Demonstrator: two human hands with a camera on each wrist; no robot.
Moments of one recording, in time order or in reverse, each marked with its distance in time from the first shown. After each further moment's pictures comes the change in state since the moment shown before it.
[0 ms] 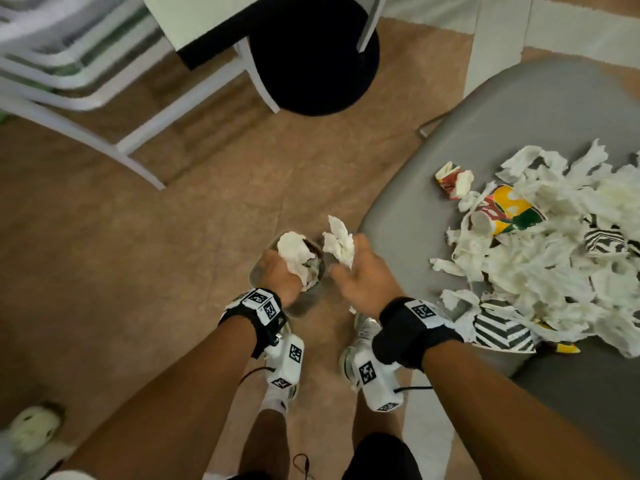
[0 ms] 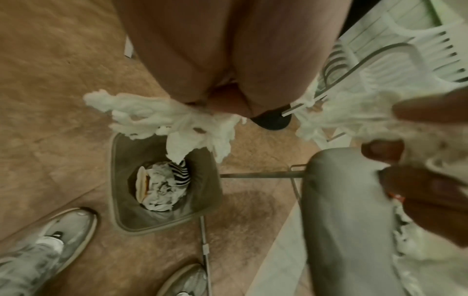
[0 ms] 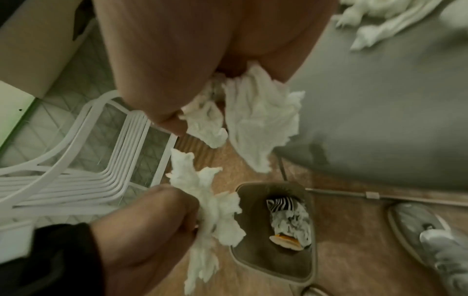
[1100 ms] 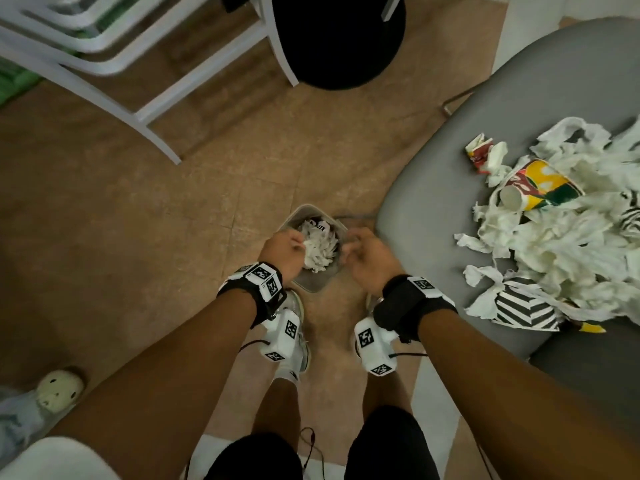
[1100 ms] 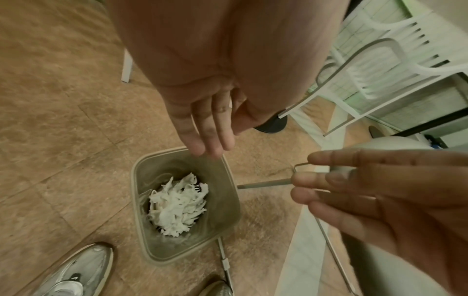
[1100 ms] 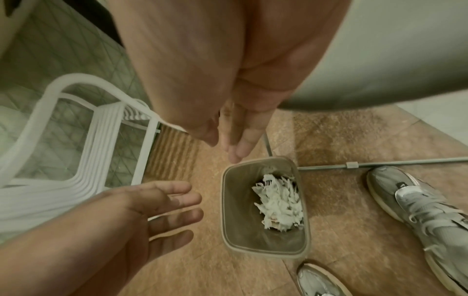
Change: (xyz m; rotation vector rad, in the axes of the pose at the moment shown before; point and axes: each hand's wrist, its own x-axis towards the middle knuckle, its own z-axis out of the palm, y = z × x) left_hand 0.019 -0.044 -0.019 0.096 -0.025 0.204; right_hand 0.024 0.046 0.052 -0.057 -0.061 0.130
